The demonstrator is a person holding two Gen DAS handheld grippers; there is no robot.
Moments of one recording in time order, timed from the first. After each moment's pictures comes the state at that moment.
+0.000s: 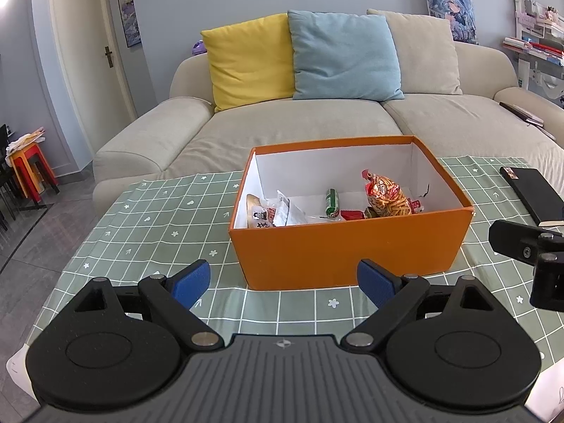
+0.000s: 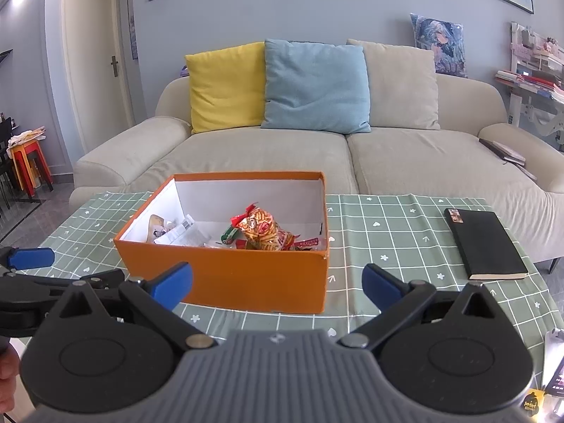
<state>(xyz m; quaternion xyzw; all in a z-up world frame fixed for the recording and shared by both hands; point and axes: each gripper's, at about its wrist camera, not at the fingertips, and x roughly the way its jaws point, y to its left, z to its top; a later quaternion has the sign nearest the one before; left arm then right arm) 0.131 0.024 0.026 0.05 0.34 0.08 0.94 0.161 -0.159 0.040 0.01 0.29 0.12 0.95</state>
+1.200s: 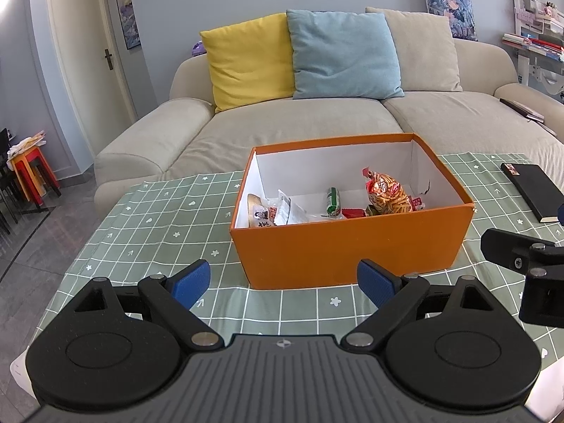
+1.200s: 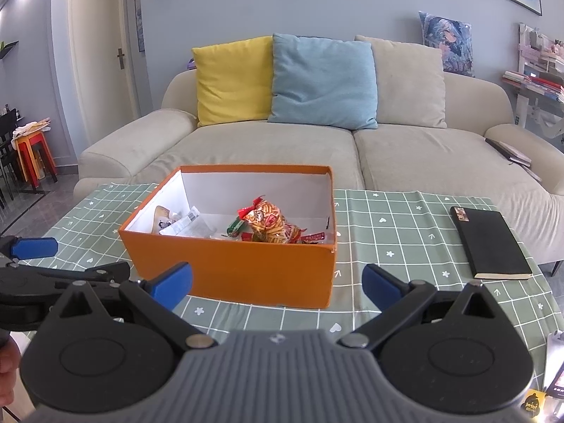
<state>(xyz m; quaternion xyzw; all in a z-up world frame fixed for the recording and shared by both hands) 0.129 0.025 0.026 0.06 0.34 0.08 0.94 0.163 -0.158 0.037 0.00 0.30 0.13 0.95</state>
